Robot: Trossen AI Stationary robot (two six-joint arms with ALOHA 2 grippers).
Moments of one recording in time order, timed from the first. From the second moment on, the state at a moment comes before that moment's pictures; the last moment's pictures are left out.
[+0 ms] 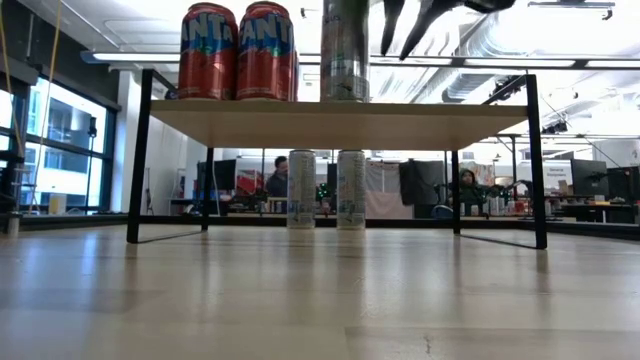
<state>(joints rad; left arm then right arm) 0.73 1.07 1.60 -0.94 1.33 0.27 0.29 1.82 1.80 -1.32 0.50 1.71</state>
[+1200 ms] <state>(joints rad) 0.73 0.98 1.60 -0.95 1.32 0.30 0.36 1.84 1.80 -1.31 0.65 1.64</state>
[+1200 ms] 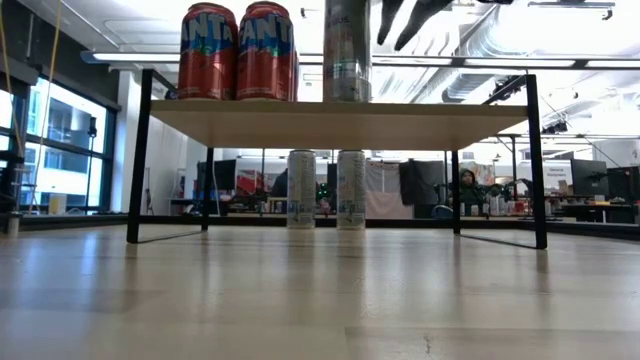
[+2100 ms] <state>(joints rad) 0.73 0.98 1.60 -0.95 1.32 0.32 0.29 1.83 1.80 -1.18 0.49 1.23</state>
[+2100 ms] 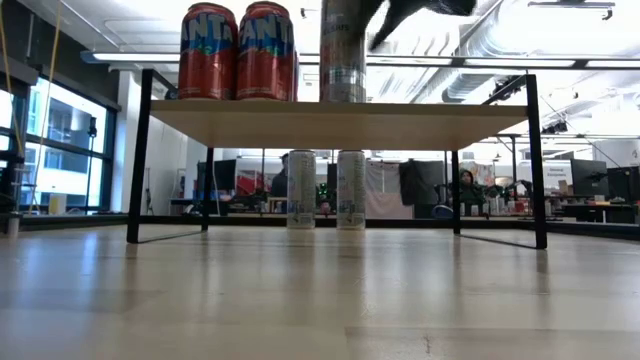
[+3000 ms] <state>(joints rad) 0.73 0.98 1.60 -0.96 1.32 0.32 0.28 1.80 1.82 -1.39 0.65 1.34</state>
